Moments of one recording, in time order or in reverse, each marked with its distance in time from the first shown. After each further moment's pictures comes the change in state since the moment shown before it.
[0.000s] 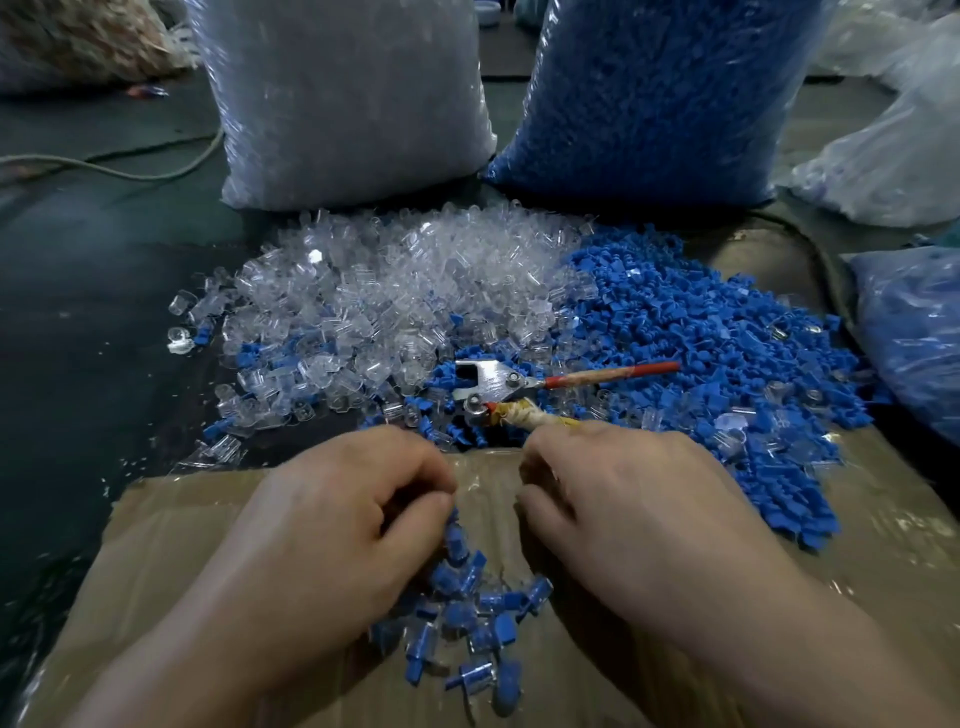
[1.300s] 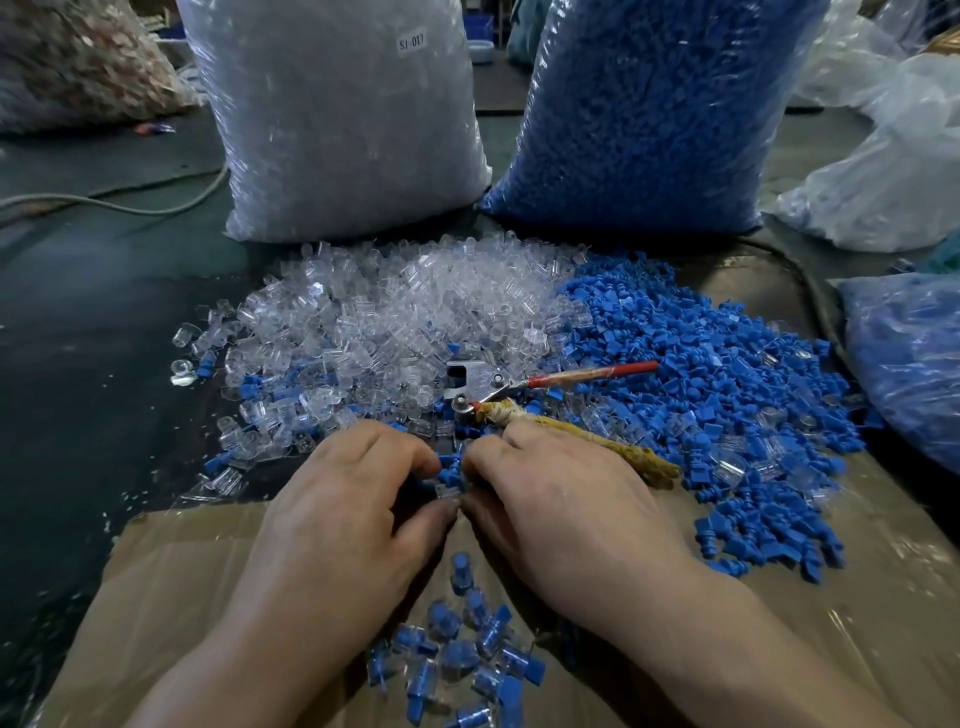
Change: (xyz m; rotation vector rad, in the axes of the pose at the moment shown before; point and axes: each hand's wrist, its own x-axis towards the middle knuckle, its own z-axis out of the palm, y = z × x) left_hand 0.012 -0.007 0.012 0.091 0.075 -0.116; right_hand 0.028 -0.013 0.016 0.037 0.039 -0.118
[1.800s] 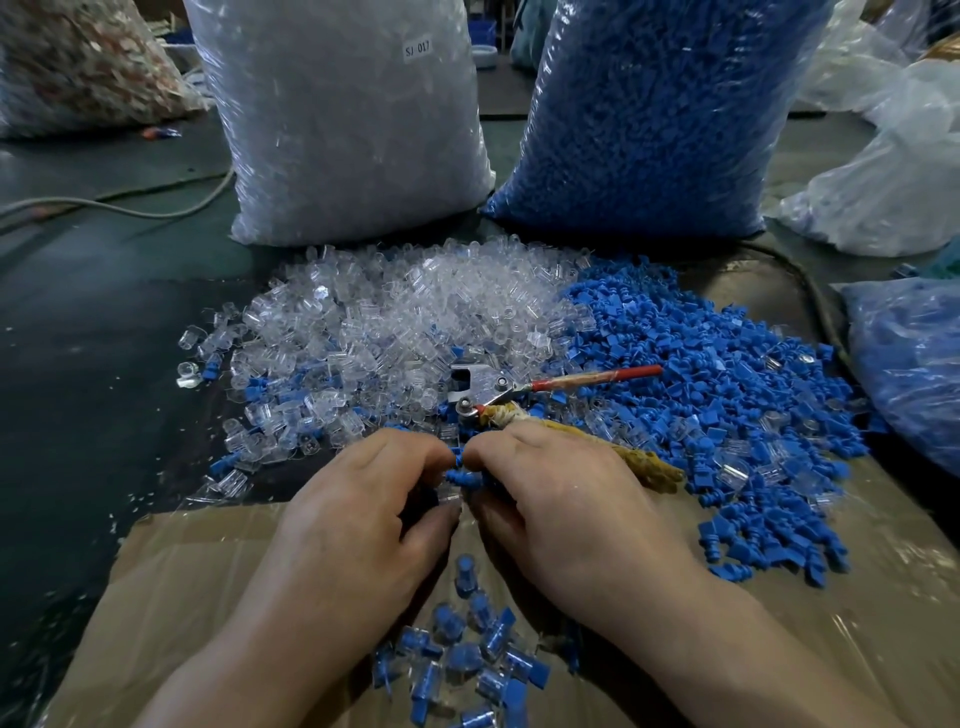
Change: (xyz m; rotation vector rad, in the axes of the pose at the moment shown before) left_hand -0.002 0.003 0.002 -0.077 0.015 0.030; right_hand -0.002 0.003 0.001 0.182 0.082 -0.030
